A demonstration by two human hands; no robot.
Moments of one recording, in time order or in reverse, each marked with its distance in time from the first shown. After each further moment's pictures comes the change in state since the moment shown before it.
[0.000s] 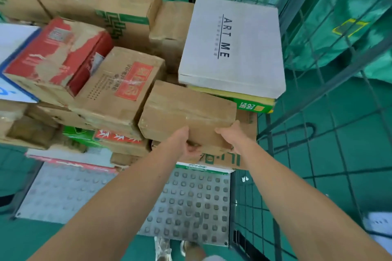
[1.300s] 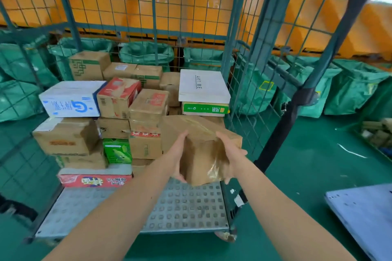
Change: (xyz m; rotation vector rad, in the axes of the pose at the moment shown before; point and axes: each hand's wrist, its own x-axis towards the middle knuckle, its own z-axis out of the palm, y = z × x) left_hand -0.309 -0.326 -0.189 0.245 -0.246 0.300; right_hand -0.456 0.241 0.071 0.637 0.176 -0.097
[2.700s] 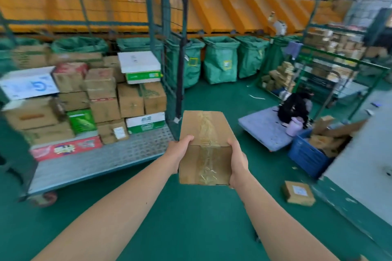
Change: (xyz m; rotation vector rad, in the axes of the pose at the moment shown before) left_hand -0.373 -0.463 0.050 0.429 -0.083 0.256; right_hand -0.481 0.413 -0.290 0.442 0.263 -0.178
